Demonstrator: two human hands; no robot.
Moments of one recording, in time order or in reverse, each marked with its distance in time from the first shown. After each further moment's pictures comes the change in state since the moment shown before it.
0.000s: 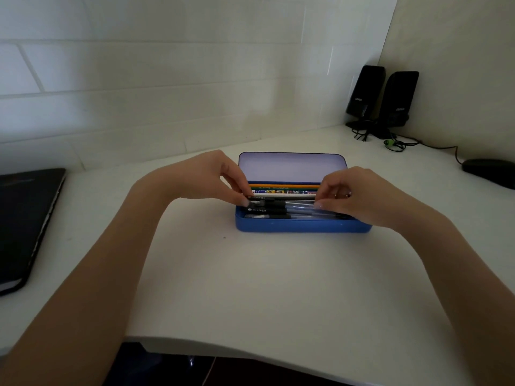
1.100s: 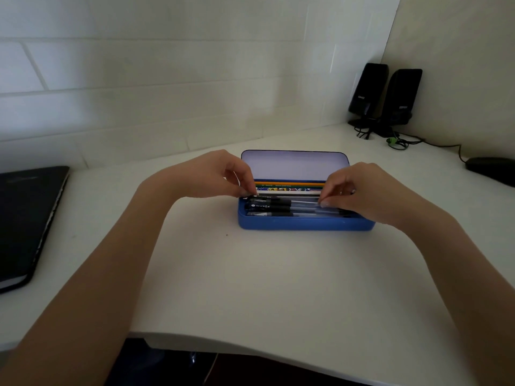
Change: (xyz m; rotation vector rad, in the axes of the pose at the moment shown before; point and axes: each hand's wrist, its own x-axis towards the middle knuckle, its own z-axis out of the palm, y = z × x) left_hand 0.005 -0.004 0.003 -0.004 0.015 0.072; right_hand -0.001 0.001 -0.002 -0.022 0.021 -0.027
